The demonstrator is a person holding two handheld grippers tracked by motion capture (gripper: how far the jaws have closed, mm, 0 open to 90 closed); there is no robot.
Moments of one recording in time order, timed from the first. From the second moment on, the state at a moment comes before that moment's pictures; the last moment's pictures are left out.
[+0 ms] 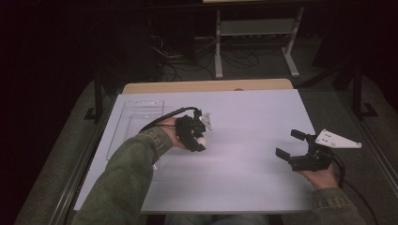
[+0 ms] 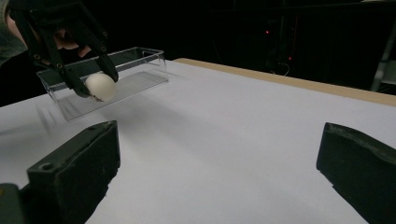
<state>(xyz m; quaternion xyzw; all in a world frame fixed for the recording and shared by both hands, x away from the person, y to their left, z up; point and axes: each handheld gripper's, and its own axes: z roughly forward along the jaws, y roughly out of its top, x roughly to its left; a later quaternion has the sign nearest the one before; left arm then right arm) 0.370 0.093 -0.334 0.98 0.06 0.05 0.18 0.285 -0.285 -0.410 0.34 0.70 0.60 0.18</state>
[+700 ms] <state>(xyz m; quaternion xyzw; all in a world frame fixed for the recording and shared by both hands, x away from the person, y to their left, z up) 0.366 0.095 -0.303 0.98 0.04 0.06 0.18 0.285 -0.285 -0.410 0.34 0.70 0.60 0.18</state>
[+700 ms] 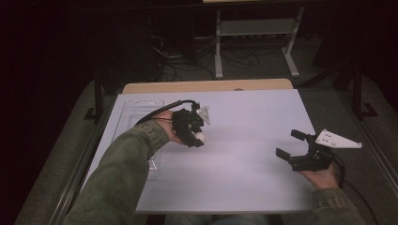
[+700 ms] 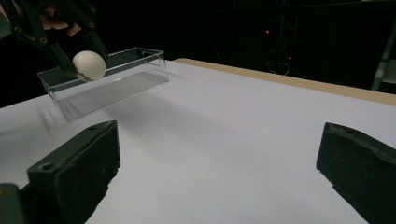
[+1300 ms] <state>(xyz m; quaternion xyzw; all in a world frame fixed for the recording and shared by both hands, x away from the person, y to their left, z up) 0.359 0.096 -0.282 0.98 0.02 0.07 0.18 0.285 -0.284 -0.410 0.34 0.70 0.60 0.18</state>
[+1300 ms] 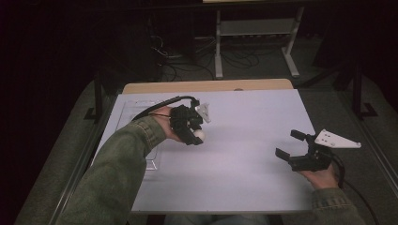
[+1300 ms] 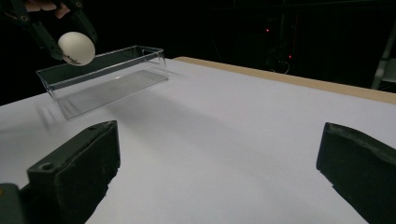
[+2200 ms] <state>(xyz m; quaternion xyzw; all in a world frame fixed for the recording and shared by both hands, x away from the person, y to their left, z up) 0.353 0.111 -0.254 0.98 0.02 0.07 0.17 0.285 -0.284 -0.410 0.34 0.70 0.60 0.18</state>
